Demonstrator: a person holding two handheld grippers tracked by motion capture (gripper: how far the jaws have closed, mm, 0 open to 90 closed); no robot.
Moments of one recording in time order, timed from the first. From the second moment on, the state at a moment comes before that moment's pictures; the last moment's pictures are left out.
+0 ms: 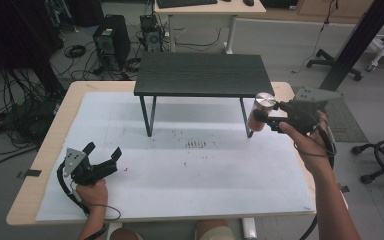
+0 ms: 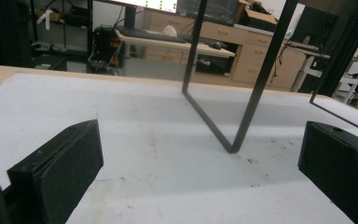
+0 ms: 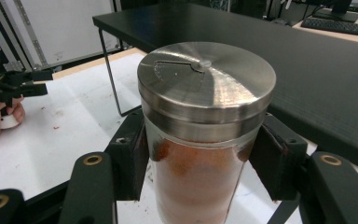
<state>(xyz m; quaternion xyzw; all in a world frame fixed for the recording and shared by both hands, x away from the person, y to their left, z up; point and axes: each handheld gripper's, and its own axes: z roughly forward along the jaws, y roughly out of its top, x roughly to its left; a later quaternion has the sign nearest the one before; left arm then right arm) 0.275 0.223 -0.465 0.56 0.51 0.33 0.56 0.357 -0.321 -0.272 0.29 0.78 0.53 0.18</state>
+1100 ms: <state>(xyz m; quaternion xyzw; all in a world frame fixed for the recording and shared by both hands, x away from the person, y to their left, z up) 0.275 0.222 -0.465 0.56 0.51 0.33 0.56 0.422 -0.276 -0.202 0.26 0.79 0.54 0.15</state>
